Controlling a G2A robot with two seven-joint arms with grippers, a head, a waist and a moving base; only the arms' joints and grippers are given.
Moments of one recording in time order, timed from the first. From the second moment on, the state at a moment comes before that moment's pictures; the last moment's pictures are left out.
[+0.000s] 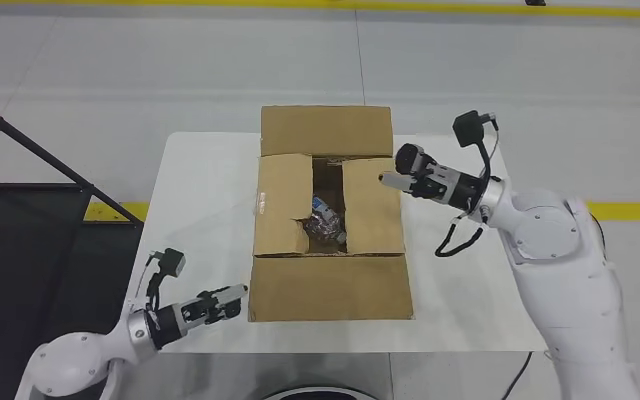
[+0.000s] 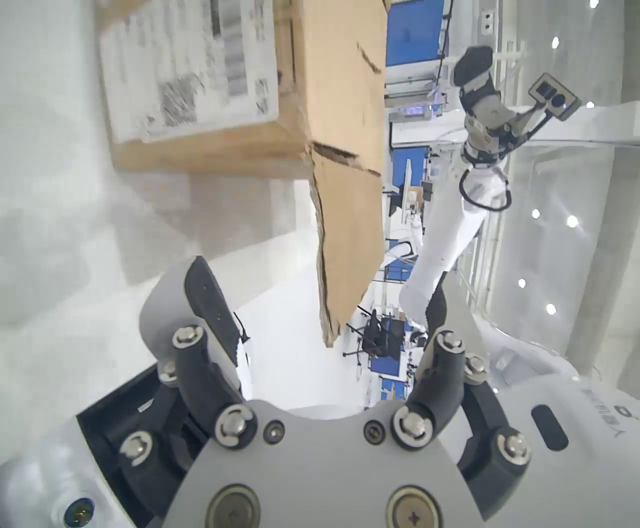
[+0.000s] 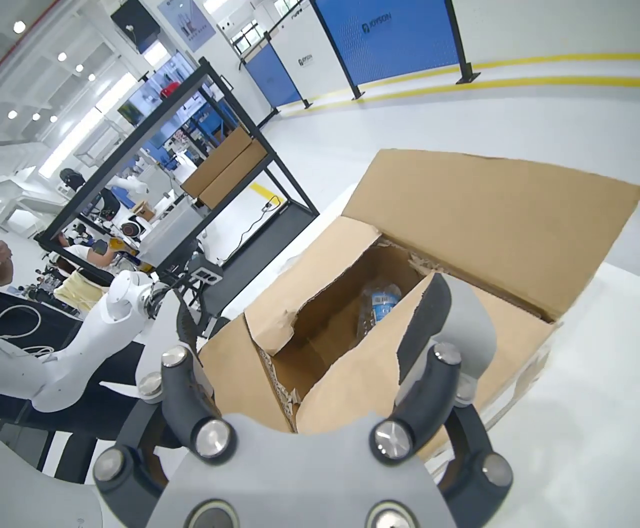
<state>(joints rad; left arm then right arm) 1.83 -1.21 -1.85 -2.09 -0.16 -0.02 -1.12 -0.84 -1.07 1.28 -1.61 -0.13 -0.45 0.82</state>
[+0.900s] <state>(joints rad) 1.78 -1.18 -1.76 -2.16 -0.34 -0.02 -1.08 -0.45 -1.19 0.98 -0.89 -0.12 -0.49 0.60</state>
